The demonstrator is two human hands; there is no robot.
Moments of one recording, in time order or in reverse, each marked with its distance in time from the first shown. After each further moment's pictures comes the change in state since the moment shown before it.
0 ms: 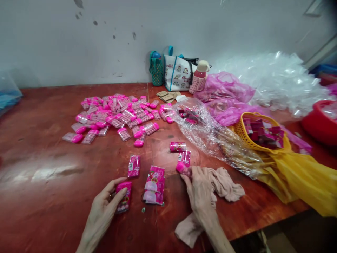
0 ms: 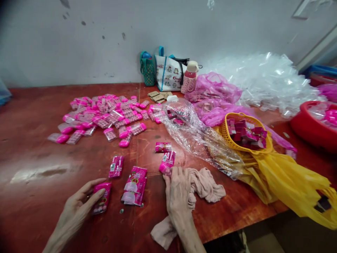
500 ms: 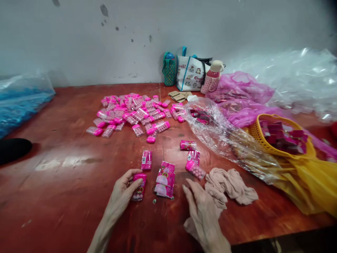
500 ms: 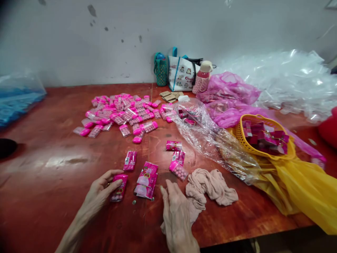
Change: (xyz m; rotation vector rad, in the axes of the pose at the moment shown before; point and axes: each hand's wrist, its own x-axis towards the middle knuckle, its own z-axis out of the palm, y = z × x) left_hand -0.003 0.006 0.004 -0.113 -0.084 0.026; right_hand -0.060 -0.013 0.005 0.295 -0.066 -0.162
